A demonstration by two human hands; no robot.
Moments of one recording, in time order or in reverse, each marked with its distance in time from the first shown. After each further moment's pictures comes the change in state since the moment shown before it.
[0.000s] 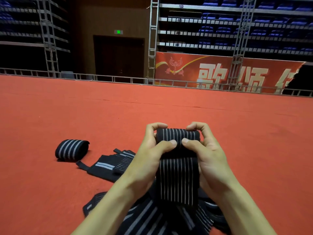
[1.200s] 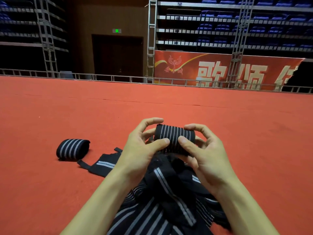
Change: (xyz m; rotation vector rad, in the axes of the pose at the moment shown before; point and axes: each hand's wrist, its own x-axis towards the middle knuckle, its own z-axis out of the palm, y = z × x) left_hand 0.003 0.006 -0.018 0.145 0.105 0.070; right_hand 0.000 0.003 0.000 -0.002 0.149 -0.011
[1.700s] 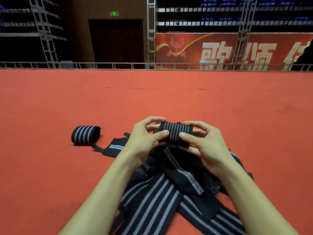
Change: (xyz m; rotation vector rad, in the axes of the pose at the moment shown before) left_hand 0.003 -0.023 -0.025 0.136 0.045 -0.150; right_hand -0.005 0.023 -0.006 -0.188 0.100 0.153
